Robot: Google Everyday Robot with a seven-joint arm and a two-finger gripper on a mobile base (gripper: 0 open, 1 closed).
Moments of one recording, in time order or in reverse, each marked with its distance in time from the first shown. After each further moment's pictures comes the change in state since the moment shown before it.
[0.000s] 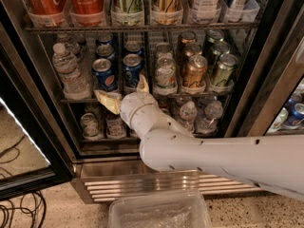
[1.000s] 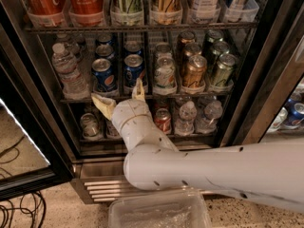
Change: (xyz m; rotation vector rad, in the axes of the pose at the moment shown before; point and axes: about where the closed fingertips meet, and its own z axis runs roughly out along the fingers) arm -0.004 0.012 -0.016 0.117 -0.052 -0.058
